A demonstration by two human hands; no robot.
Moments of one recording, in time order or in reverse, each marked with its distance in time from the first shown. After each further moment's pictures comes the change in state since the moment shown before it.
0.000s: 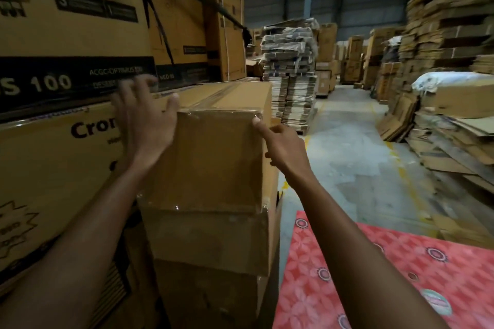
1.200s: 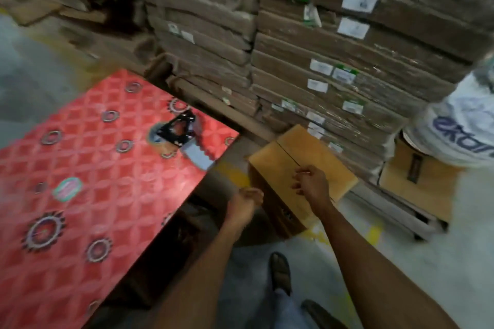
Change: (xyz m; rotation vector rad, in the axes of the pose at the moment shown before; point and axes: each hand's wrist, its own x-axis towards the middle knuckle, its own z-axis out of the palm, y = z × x) left_hand -0.829 0.464 0.132 -0.513 -2.303 -0.135; right_hand -0.546 0.457 -0.573 0.063 1.266 1.145
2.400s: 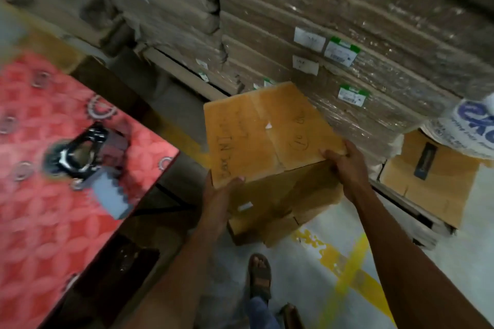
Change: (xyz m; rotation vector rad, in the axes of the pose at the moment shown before) left_hand 0.166 0.052 0.113 -0.412 0.210 -0.192; right_hand 0.274 0.028 -0.125 0.075 0.035 0.128
